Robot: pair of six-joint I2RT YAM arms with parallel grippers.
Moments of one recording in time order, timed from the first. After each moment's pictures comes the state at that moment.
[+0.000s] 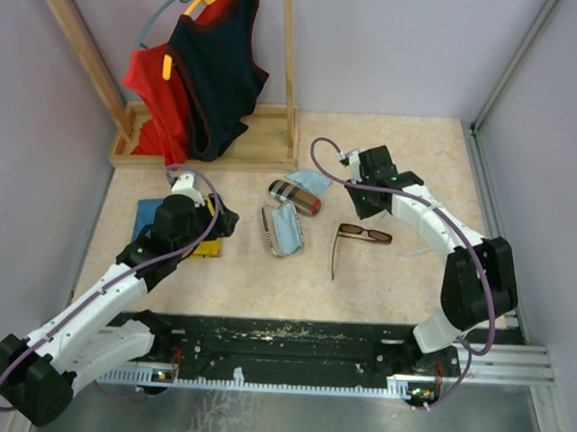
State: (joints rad) left arm -0.52 0.87 0.63 -0.20 -0.19 -0.55; right arm 0.39 1.55 1.18 -0.62 0.02 -0.12
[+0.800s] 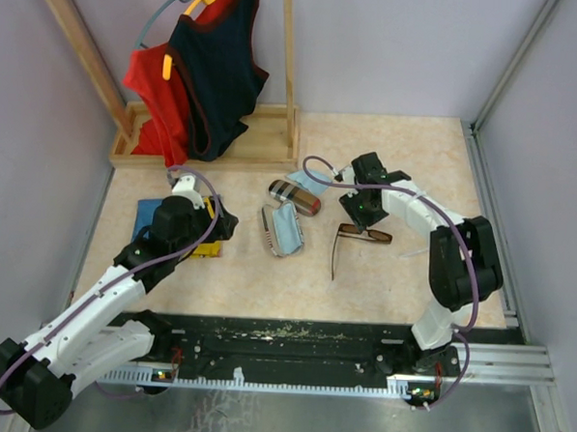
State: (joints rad) left arm -0.52 0.85 0.63 -0.24 -0.17 -0.51; right arm 0.38 1.70 1.20 -0.70 0.04 -0.25
